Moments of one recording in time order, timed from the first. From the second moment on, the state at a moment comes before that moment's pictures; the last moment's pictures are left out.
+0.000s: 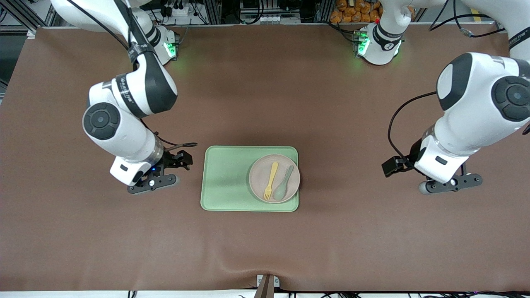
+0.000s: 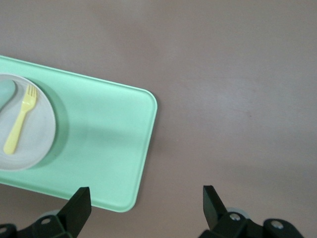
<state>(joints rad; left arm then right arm) -0.18 0.35 -0.07 -1.39 0.00 1.81 -0.40 0.39 0.45 -0.03 -1.48 0.05 1.98 0.14</state>
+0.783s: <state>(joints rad) -0.14 0.20 0.02 -1.39 0.00 1.58 -0.33 0.52 0.67 -0.03 -1.46 0.05 2.32 0.35</state>
